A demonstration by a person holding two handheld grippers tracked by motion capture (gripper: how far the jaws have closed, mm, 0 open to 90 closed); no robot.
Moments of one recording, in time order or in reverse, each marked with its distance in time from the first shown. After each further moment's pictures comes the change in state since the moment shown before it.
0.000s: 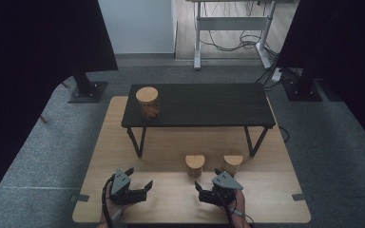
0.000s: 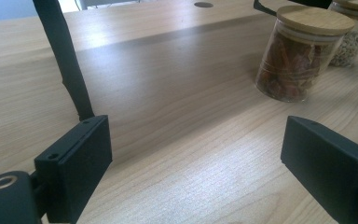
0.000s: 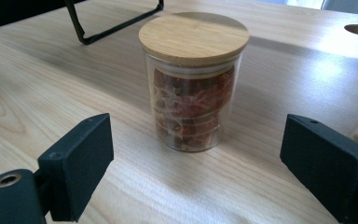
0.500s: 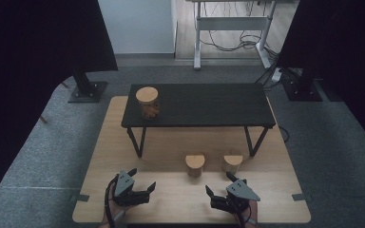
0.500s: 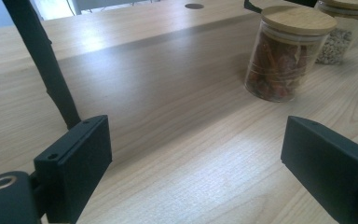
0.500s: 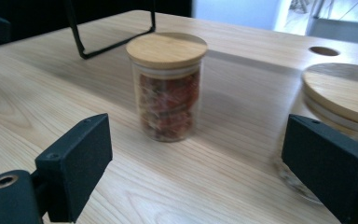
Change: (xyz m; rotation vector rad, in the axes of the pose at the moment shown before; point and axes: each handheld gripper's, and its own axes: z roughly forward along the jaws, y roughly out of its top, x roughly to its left) left arm -0.007 0.004 0.000 -0.006 -0.015 0.029; right arm -0.017 -0.012 -0.040 -0.099 0.001 0.000
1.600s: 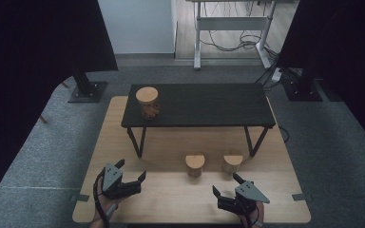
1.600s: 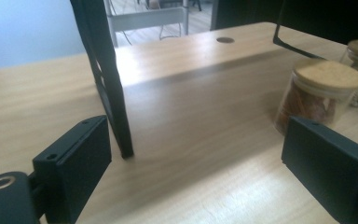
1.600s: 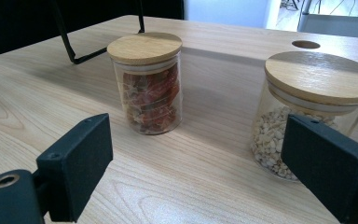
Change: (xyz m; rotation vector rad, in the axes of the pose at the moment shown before) left arm 0.015 0.023 -0.020 -0.062 0.097 -0.028; right arm -0.014 -0.007 -0.017 -0.015 -0.033 0.037
